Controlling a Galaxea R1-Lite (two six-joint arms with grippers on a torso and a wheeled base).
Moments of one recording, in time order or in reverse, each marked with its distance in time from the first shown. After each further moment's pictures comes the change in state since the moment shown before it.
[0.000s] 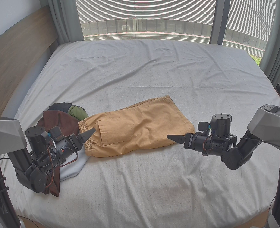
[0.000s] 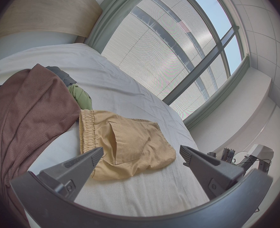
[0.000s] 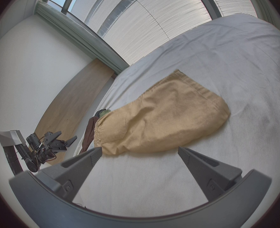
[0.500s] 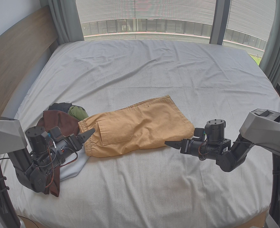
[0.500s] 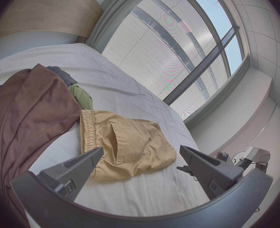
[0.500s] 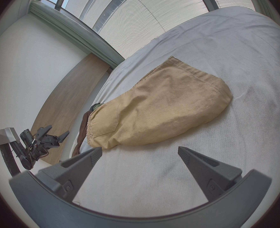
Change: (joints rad) left arm 0.004 0.005 -0.002 0.000 0.000 0.000; right arm 0.001 0.087 -0.040 0.015 0.001 0.003
